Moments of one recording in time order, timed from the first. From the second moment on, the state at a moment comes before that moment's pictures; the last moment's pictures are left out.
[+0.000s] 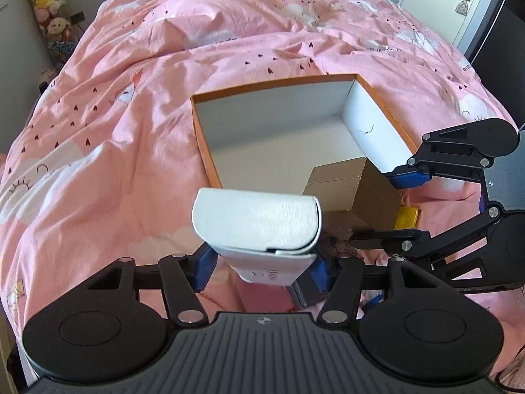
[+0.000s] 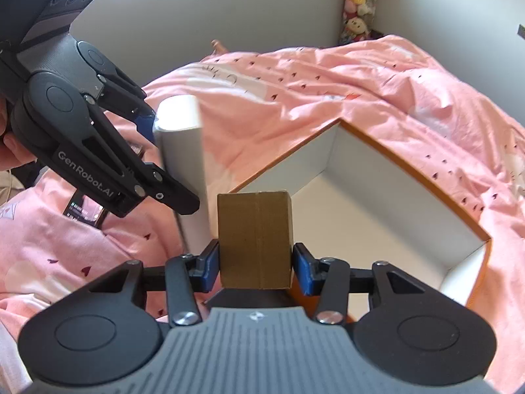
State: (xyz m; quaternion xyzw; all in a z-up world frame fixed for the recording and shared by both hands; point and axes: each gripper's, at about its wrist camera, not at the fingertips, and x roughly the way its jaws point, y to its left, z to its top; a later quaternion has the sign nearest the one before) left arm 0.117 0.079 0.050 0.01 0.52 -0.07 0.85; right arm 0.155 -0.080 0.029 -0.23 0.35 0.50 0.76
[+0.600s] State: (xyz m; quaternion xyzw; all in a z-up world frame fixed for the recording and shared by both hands) left arm 0.227 0.068 0.042 -0.01 0.56 -0.10 0.82; right arm 0.236 -0.089 0.016 -0.19 0.34 0.42 0.82
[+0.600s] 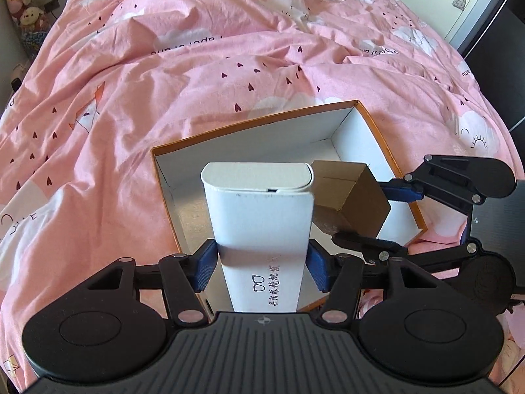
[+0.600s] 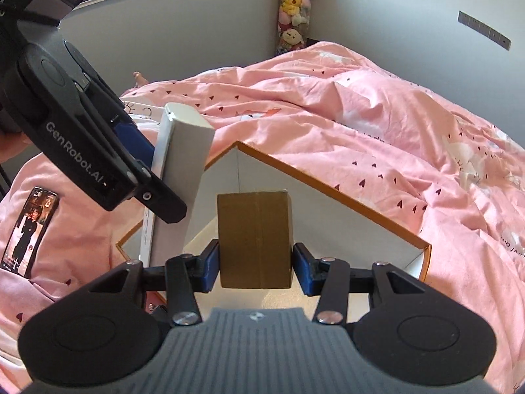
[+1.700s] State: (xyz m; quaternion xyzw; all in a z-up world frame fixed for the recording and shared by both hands) left arm 0.304 0.039 -0.074 0.07 0.72 0.00 0.69; right arm 0.290 -0.073 -0.071 -0.17 0.45 0.42 0.77
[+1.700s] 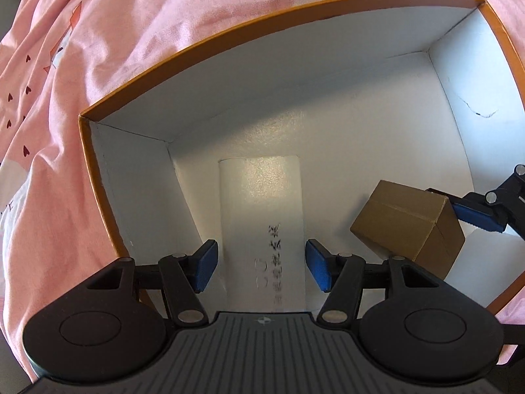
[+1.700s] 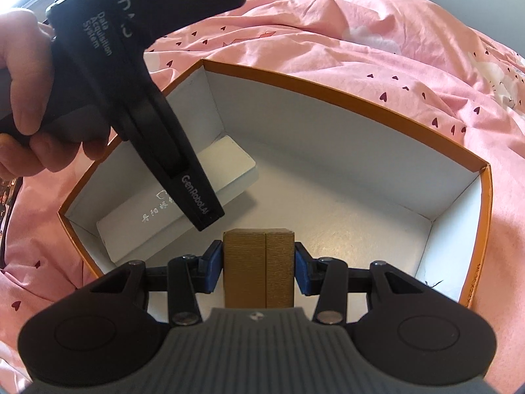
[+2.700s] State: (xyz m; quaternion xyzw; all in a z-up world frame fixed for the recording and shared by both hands) left arm 0.300 0.006 -0.064 0.26 0.61 -0.20 0.73; right arm 0.326 -0.096 -0.092 -0.16 0.54 0.36 0.74
